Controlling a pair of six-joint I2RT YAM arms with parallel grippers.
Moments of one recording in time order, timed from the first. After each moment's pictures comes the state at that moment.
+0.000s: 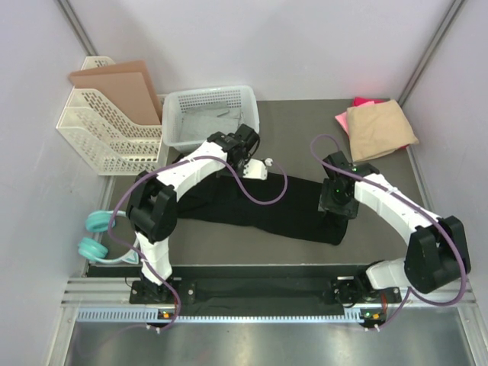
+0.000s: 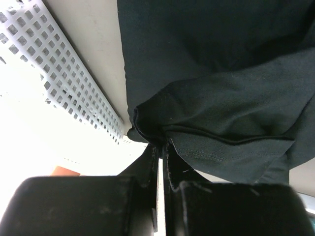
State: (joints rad) left arm -0.63 1.90 1.59 -0.96 -0.28 1.08; right arm 0.40 1.34 0.93 -0.96 0.18 0.62
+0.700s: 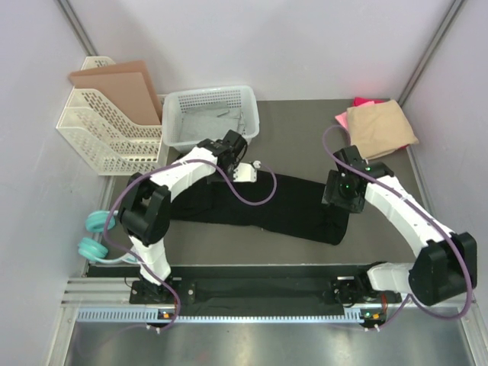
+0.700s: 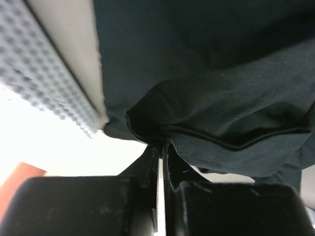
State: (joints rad) left arm -0.57 1.85 1.45 -0.87 -0.28 1.04; right arm 0.34 1.25 1.01 -0.97 0.17 0.58
